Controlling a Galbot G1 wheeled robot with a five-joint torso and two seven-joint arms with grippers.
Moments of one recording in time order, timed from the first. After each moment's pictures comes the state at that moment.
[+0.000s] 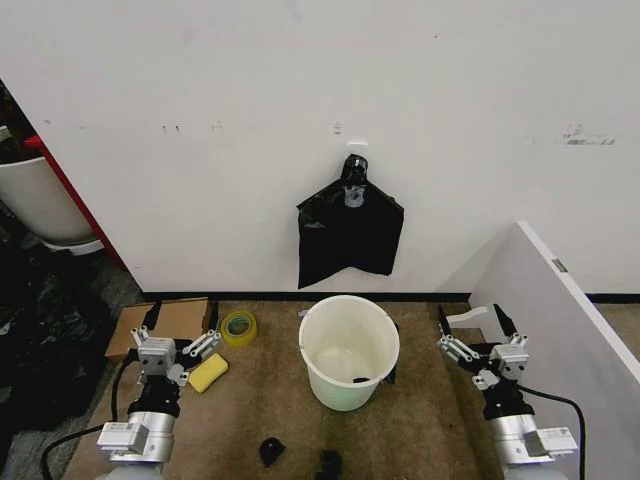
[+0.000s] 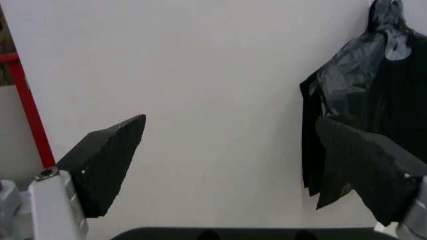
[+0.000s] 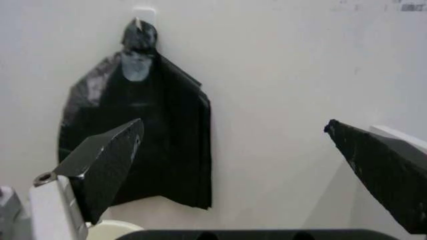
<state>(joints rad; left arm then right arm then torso) 1.75 -1.23 -0.54 -2.23 -0.15 -0.23 -0.19 -1.74 1.41 0.63 2.16 0.19 0.31 -0.08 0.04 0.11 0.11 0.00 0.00</state>
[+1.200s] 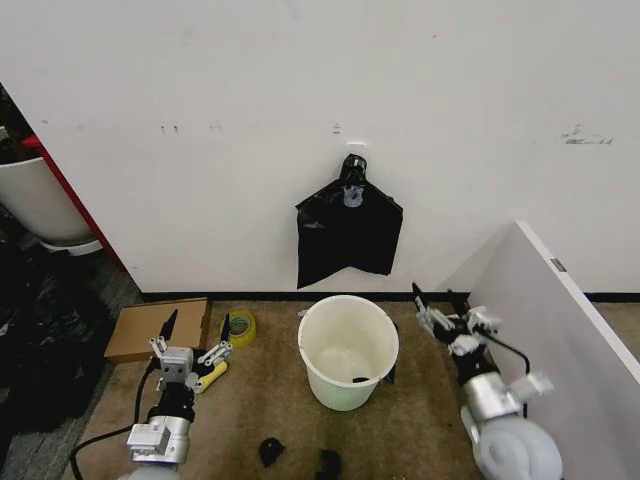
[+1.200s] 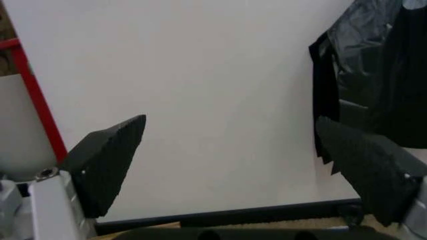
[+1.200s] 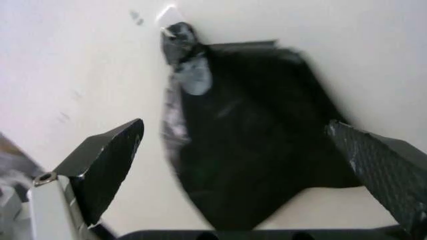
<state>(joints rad) 1.75 -1.26 -0.55 -2.13 -0.09 -0.28 -0.17 -1.38 1.24 0.48 2.01 1.00 -0.01 -0.16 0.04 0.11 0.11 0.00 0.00</state>
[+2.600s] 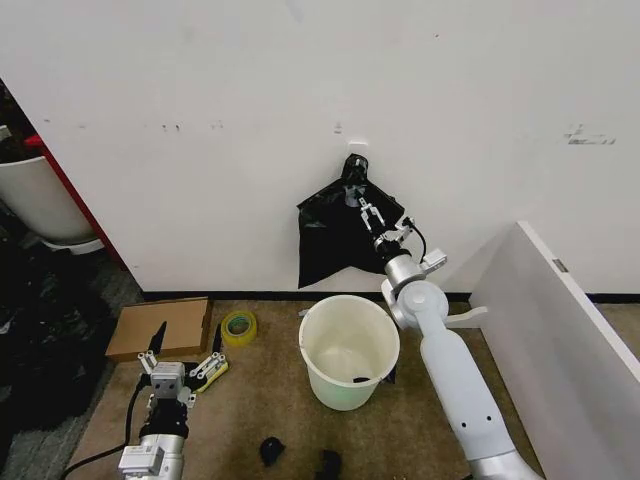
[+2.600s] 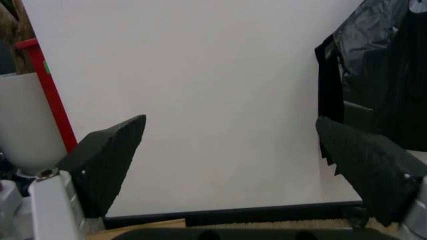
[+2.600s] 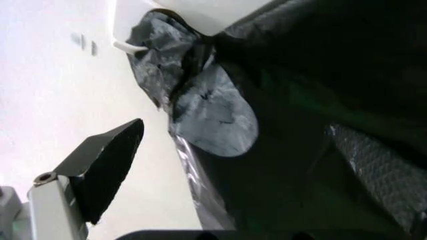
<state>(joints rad) 1.78 -1.31 -0.55 -2.14 -0.05 -0.30 -0.19 -0.76 1.44 0.30 1.50 1.28 -0.10 -0.10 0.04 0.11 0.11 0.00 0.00</state>
